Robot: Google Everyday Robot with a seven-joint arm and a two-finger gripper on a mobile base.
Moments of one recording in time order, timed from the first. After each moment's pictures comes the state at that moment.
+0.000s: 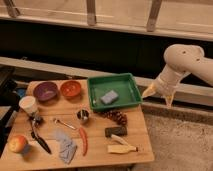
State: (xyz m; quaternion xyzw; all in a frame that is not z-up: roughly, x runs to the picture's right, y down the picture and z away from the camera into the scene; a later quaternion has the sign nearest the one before) arm 0.259 0.059 0.684 -0.24 0.27 0.81 0.46
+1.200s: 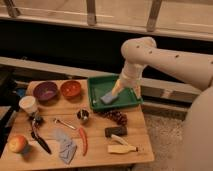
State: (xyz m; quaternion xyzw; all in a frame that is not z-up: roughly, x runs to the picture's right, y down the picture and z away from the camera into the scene) arm 0.095 0.027 0.705 -0.28 0.23 0.69 0.63
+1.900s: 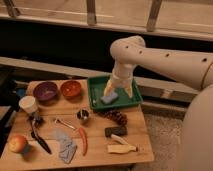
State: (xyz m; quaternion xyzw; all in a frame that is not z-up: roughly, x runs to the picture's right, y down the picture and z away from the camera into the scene) arm 0.070 0.025 0.698 -0.27 0.22 0.67 0.65
